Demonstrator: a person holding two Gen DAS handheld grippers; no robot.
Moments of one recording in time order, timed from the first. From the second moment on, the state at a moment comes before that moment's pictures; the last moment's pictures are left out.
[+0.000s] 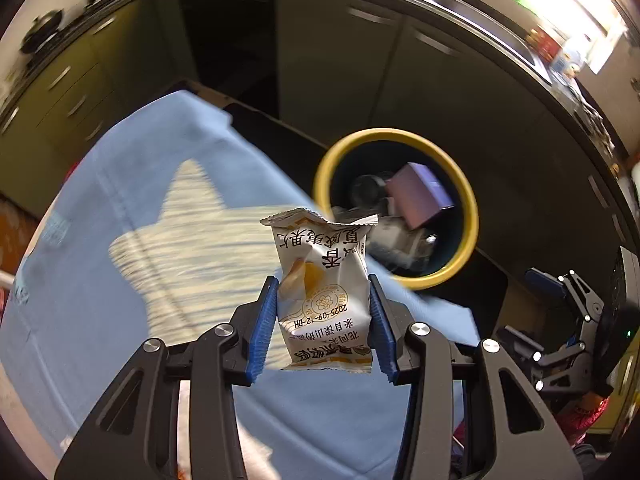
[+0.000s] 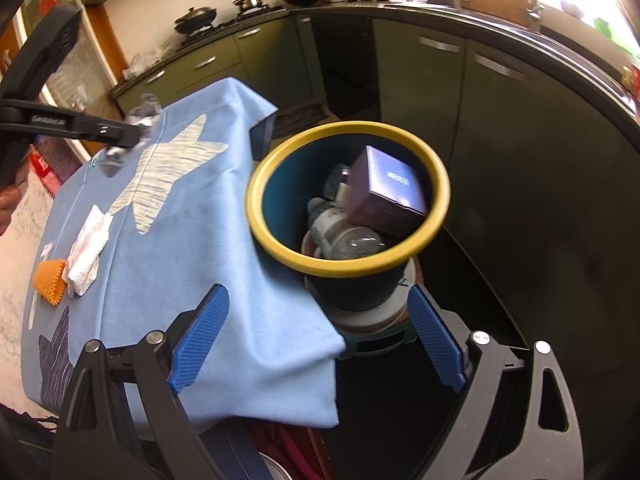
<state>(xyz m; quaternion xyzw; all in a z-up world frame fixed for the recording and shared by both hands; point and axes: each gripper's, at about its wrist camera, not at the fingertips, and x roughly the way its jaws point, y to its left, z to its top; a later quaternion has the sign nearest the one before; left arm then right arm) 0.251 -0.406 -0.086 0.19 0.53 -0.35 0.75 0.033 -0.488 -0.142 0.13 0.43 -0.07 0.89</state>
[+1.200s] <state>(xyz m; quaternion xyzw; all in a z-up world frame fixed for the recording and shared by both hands) 0.211 -0.248 -0.033 0.09 0.37 -0.27 0.88 0.043 -0.449 -0.139 0.10 0.45 -0.04 0.89</state>
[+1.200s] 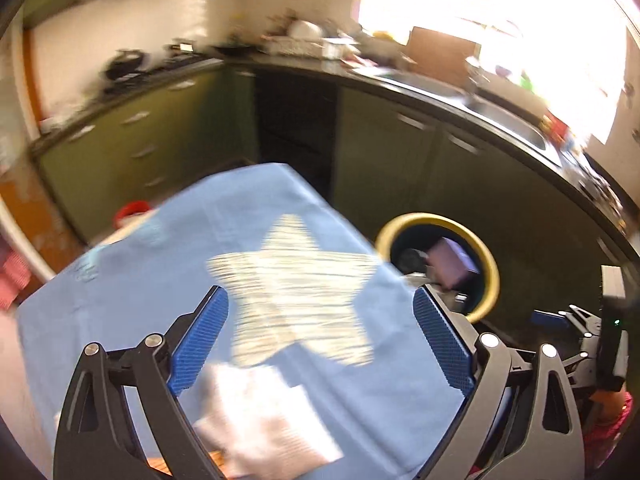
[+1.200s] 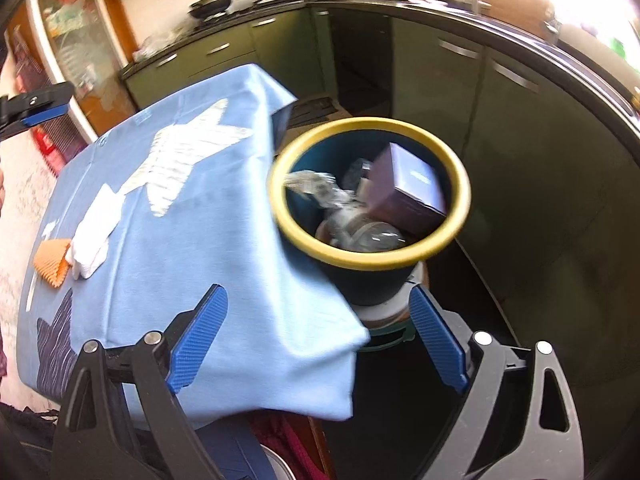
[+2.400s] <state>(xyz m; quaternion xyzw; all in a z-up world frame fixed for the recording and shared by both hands) 0.190 -0.004 -0.117 0.00 0.28 -0.02 0.96 0.167 -0.189 -0.168 -0.10 0.50 0.19 0.84</state>
